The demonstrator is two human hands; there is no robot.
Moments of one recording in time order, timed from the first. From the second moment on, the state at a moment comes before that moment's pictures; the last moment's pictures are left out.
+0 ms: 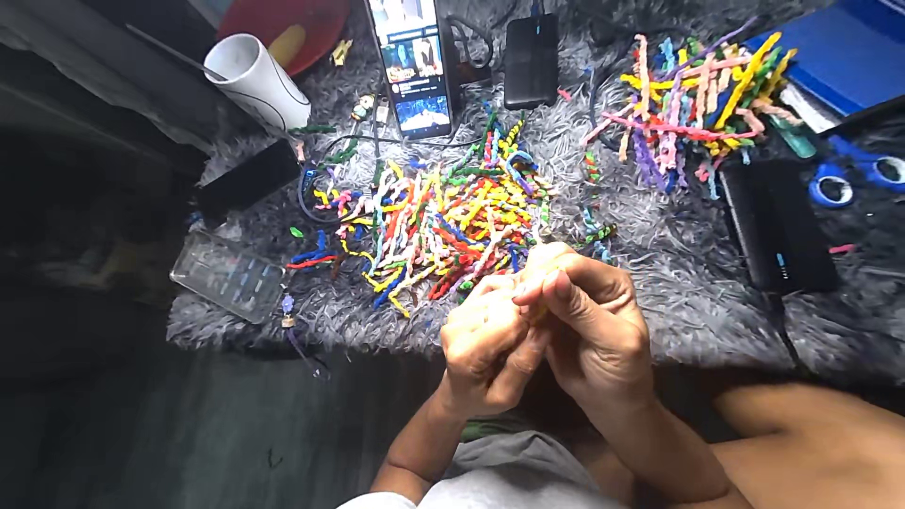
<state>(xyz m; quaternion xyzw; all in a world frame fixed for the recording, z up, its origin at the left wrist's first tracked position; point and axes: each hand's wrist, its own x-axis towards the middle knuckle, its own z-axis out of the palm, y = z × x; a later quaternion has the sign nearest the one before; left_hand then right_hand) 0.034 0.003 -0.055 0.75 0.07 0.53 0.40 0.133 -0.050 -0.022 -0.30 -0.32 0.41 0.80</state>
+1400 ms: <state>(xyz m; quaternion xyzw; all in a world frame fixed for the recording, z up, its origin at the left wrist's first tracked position) 0.030 0.022 -0.042 0.55 -0.02 0.35 0.75 0.149 -0.045 -0.021 -0.23 -0.34 0.40 0.82</state>
